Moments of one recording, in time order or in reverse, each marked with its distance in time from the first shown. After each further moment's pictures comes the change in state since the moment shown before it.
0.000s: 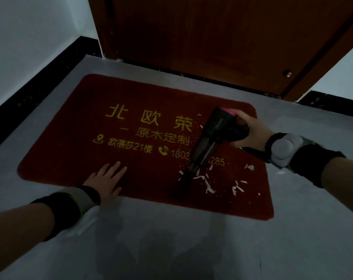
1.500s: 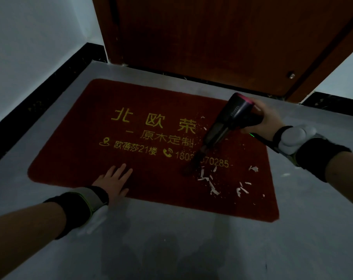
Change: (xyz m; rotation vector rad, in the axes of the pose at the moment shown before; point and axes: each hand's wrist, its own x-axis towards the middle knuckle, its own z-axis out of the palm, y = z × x) left_hand -0.002 0.004 -0.006 -0.004 -0.045 -0.019; right_hand 0.011 0.002 -0.017 0.071 0.247 0.125
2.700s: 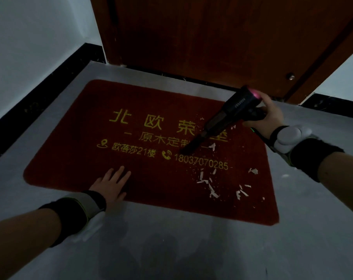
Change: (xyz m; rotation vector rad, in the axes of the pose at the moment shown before) left_hand 0.000 0.001 0.003 0.053 0.017 0.001; right_hand 0.007 0.001 0.003 0.145 0.170 0.060
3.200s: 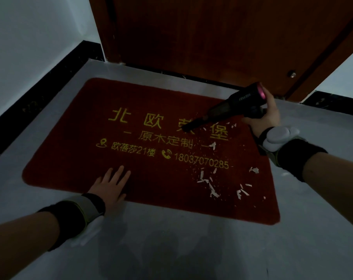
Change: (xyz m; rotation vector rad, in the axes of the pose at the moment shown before) left_hand 0.003 0.001 0.005 0.029 0.006 -0.005; right_hand 0.000 0.002 0.023 0.205 0.217 0.061
